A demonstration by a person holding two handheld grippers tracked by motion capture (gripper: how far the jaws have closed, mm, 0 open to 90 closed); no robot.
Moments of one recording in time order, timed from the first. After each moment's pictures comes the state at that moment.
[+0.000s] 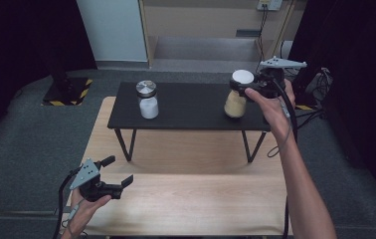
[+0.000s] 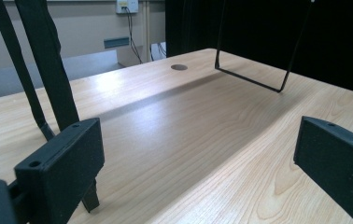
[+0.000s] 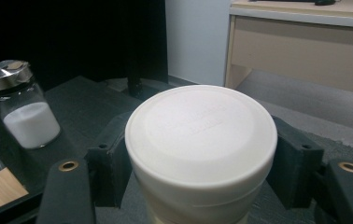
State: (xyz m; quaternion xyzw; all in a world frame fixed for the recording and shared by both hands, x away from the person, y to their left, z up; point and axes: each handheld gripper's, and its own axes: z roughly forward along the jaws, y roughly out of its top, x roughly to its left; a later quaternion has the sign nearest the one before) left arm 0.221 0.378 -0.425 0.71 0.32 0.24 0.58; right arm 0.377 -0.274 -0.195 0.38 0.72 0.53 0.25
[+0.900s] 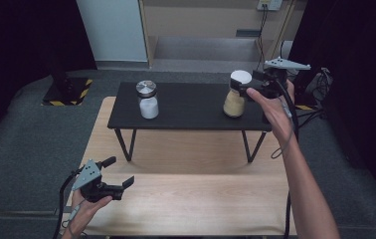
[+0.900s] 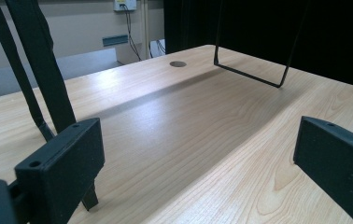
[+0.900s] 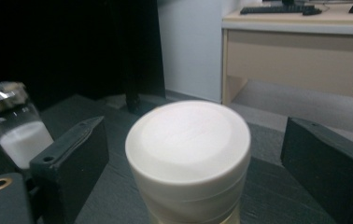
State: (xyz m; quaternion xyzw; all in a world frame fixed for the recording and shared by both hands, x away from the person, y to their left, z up) left arm 0.221 0.376 -0.425 0.72 0.32 0.24 0.57; right arm 0.370 -0.281 -0.206 0.39 0.69 0.56 0.26
